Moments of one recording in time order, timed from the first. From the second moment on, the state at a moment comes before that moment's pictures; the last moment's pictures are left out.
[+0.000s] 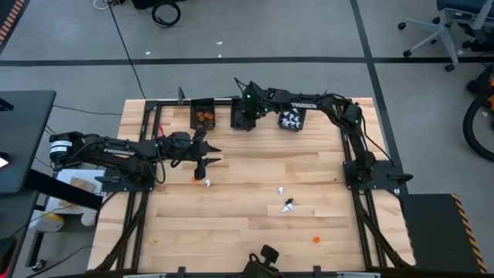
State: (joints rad) left arm 0.19 1.10 0.37 0.30 0.07 0.14; right arm -0.52 2.13 1.62 -0.45 -0.05 0.06
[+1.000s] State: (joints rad) left arm 0.19 1.10 0.37 0.30 0.07 0.17; right arm -0.54 2.13 1.62 -0.45 -0.13 0.00
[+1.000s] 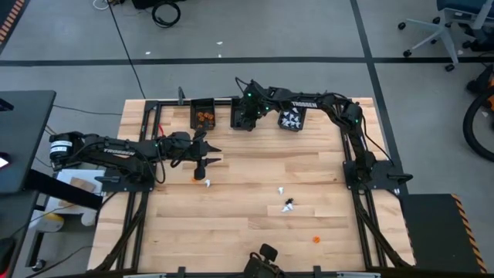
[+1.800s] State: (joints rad) left arm 0.19 1.10 0.37 0.26 0.07 0.17; right arm -0.43 1.99 1.63 -0.47 -0.05 -0.11
